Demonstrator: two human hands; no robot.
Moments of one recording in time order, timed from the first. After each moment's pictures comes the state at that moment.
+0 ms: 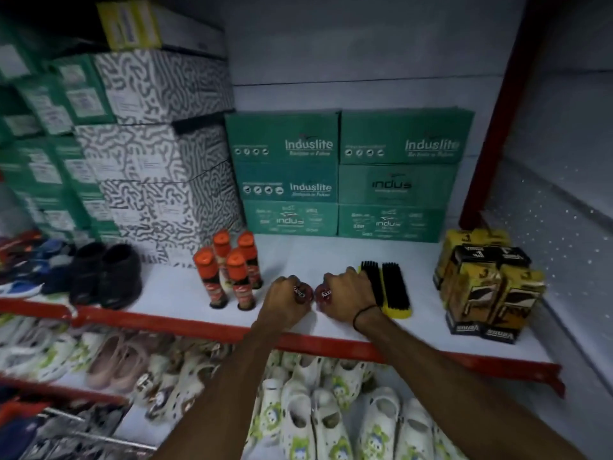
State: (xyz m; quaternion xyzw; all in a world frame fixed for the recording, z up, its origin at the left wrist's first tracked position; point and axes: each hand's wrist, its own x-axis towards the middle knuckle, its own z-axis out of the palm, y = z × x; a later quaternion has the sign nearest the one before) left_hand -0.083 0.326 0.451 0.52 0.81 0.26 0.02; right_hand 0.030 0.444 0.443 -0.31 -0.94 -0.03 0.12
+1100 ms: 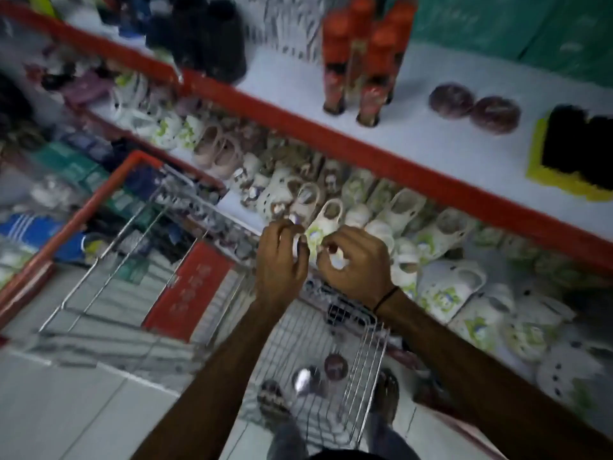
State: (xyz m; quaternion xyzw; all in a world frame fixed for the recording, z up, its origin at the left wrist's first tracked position) left_hand -0.056 0.098 0.264 0.32 0.84 0.39 -0.18; right_hand 0.027 0.234 0.294 -0.02 -0.90 0.26 0.36
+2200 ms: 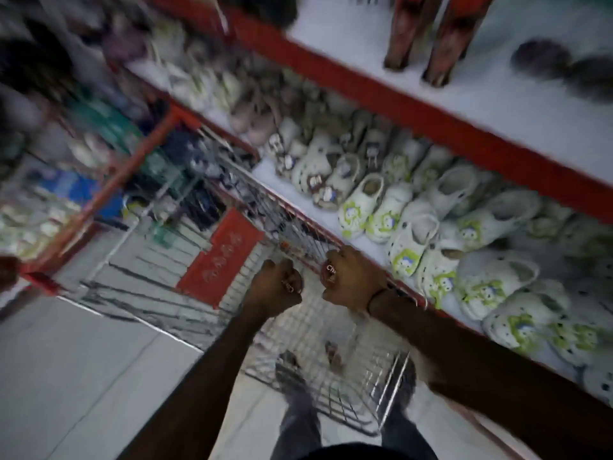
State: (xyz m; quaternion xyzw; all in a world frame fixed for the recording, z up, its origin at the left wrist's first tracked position) left_hand -0.049 -0.022 0.170 0.21 0.93 0.19 0.25; right_hand 0.018 0.179 0.182 -0.06 -0.97 0.20 -0.15
